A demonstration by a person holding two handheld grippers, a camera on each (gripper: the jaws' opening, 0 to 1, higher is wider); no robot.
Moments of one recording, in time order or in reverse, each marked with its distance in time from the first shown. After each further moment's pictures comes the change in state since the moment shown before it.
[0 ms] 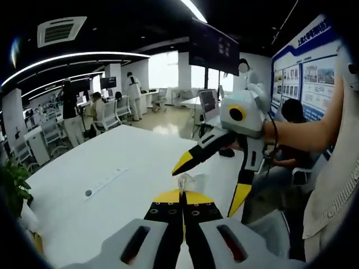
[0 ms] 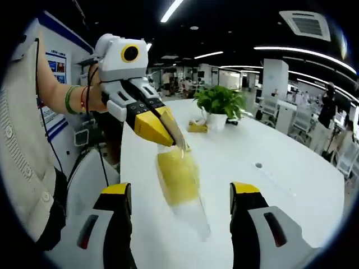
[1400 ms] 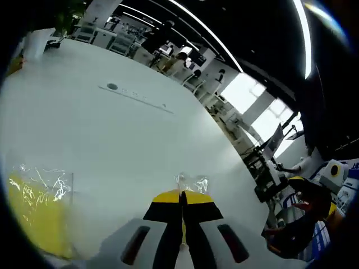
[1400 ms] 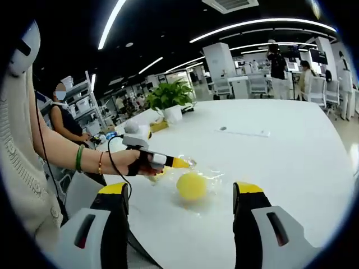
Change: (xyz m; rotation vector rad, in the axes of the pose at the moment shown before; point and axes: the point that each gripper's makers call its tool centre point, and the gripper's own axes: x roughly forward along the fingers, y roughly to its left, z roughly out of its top) left arm 0.121 0.104 -0.187 -0.889 -0.055 0.288; right arm -0.050 -0.038 -0.083 0.330 -0.043 -0.184
